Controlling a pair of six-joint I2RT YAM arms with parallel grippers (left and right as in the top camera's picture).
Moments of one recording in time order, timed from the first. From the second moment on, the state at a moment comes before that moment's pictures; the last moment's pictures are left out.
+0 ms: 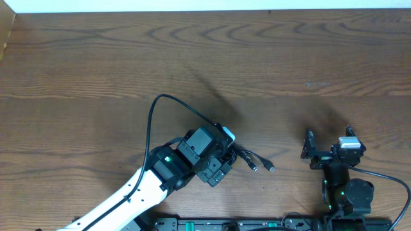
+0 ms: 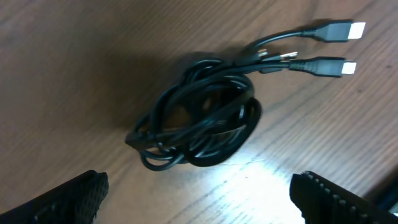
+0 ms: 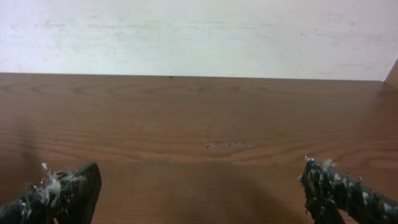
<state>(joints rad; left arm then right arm) -0.82 1.17 0.83 -0.75 -0.01 0.00 0.02 0.01 0.01 -0.07 -0.01 0.01</state>
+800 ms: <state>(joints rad) -0.82 1.27 0.83 -0.67 0.06 0.65 0.02 0.01 0.01 -0.07 -0.01 0.01</state>
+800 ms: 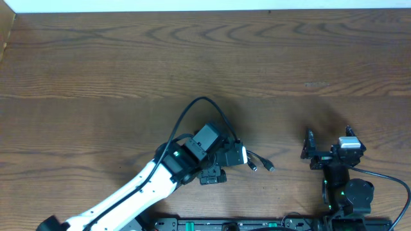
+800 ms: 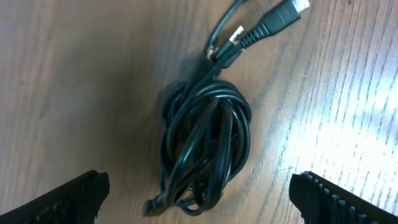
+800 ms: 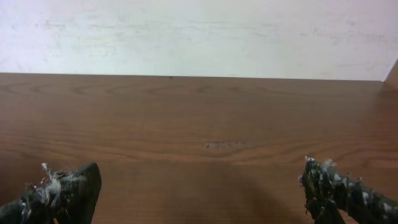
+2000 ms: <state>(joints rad) -0.82 1.39 0.83 -0.60 0.10 0.66 0.02 0.01 0.01 -0.07 -0.01 0.01</state>
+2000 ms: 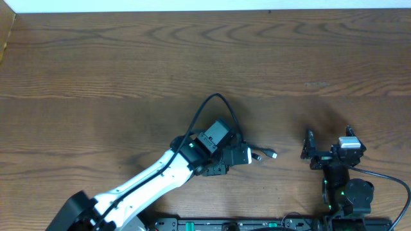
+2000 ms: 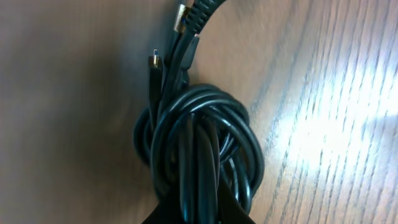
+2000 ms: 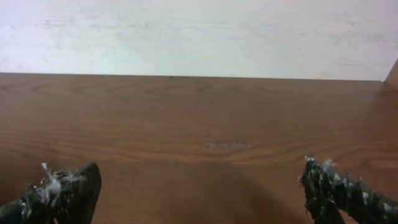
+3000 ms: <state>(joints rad) -0.82 0.89 0.83 -0.39 0.11 -0.03 0.02 0.01 0.01 -0.07 -0.01 0.01</state>
